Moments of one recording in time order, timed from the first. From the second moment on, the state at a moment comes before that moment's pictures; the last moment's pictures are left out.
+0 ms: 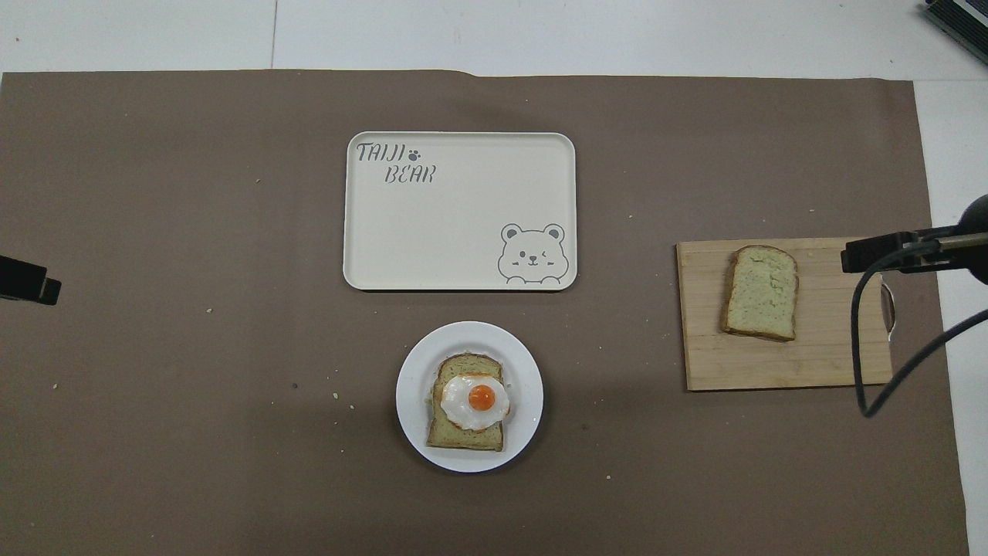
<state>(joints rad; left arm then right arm) 0.01 -0.03 -0.05 -1.42 -0.02 1.33 0.13 0.10 -0.08 -0.06 -1.62 -0.04 1.61 0.00</state>
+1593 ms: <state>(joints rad) 0.01 -0.03 -0.05 -1.42 -0.02 1.33 0.13 0.09 -0.08 -0.06 -1.62 -0.04 1.58 0.00</state>
